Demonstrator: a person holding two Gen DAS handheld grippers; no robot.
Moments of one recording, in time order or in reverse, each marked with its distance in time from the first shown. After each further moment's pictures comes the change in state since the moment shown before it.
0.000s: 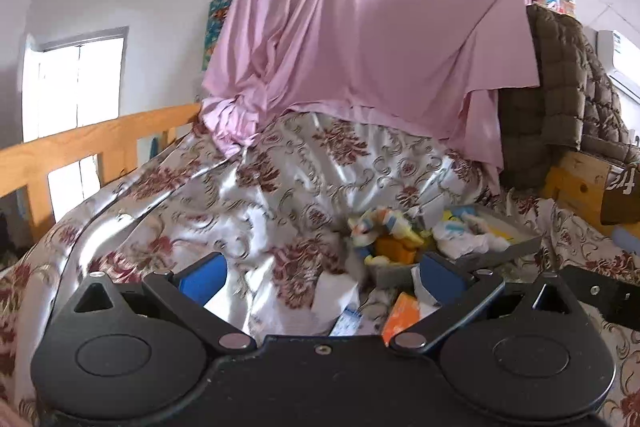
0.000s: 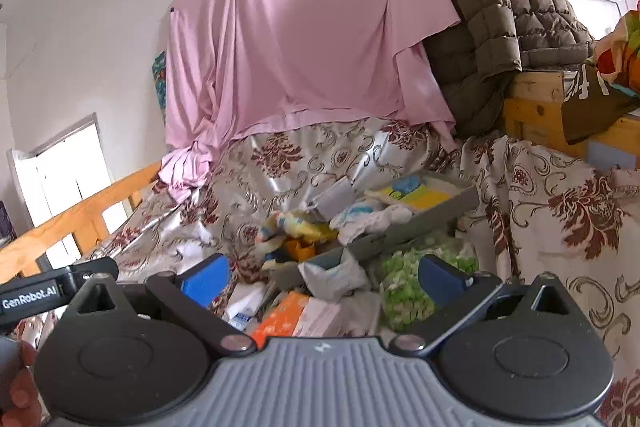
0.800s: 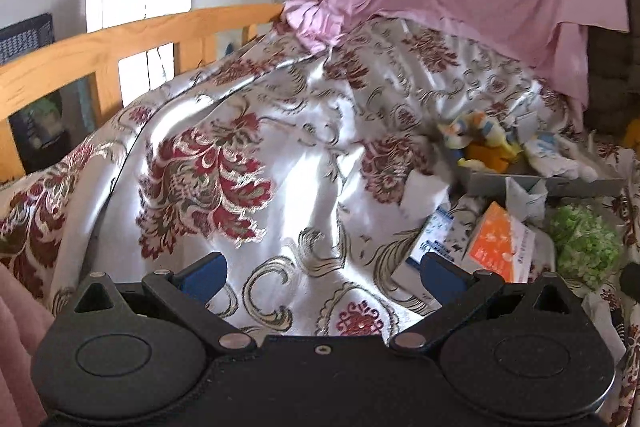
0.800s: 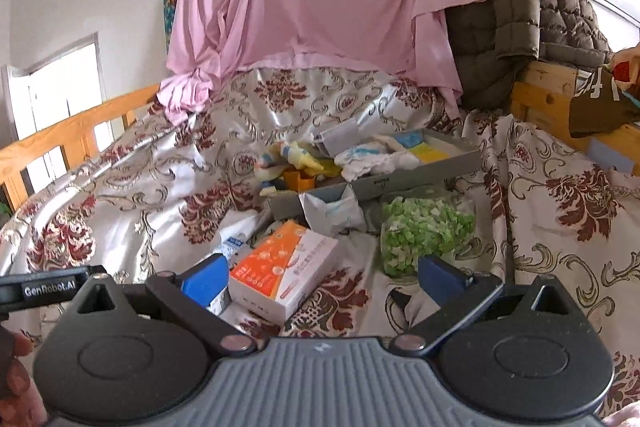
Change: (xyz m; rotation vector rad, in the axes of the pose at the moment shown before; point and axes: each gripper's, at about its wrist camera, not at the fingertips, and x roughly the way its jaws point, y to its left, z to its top) left arm 0.024 0.035 -0.042 -0.093 0.282 0.222; right arm 0.012 0.037 -0.028 -0.151 0.175 -0.064
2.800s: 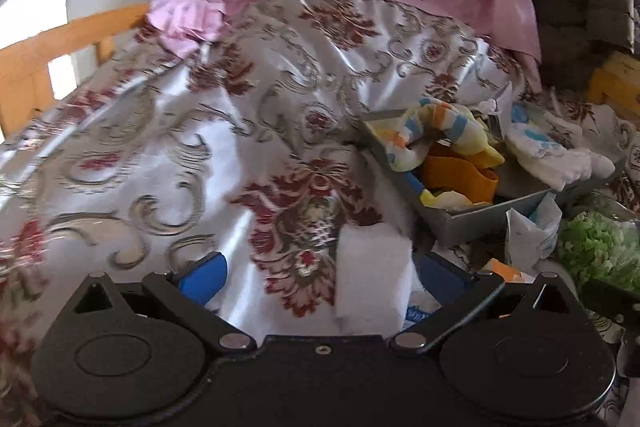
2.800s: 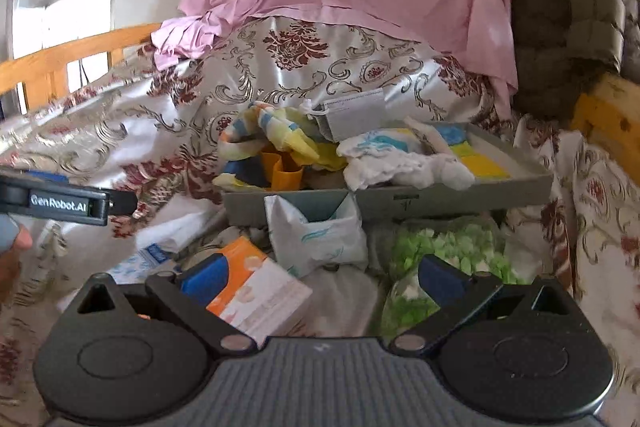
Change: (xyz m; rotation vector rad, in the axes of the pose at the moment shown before) left arm 0.186 -0.071 0.075 0.221 0.037 -0.252; right arm 0.175 -0.021 0.031 -0.216 0.069 0.024
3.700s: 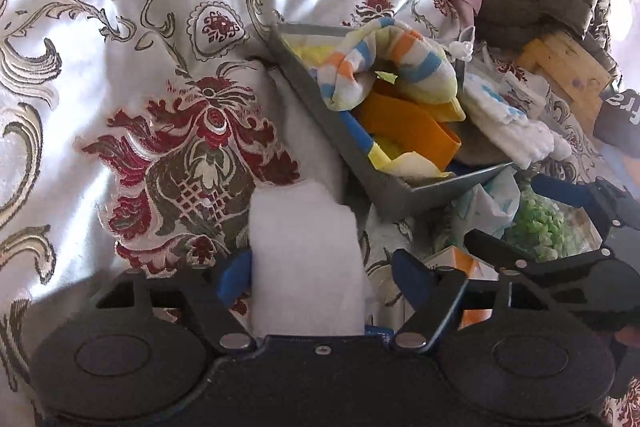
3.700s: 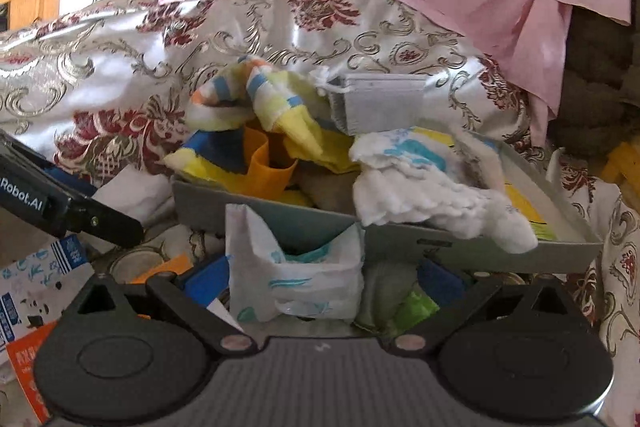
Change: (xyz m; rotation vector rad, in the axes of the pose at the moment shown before) left arm 0.090 0.013 0.009 -0.072 0.264 -0.391; right arm 0.087 0.010 0.023 -0.186 0.095 -0.012
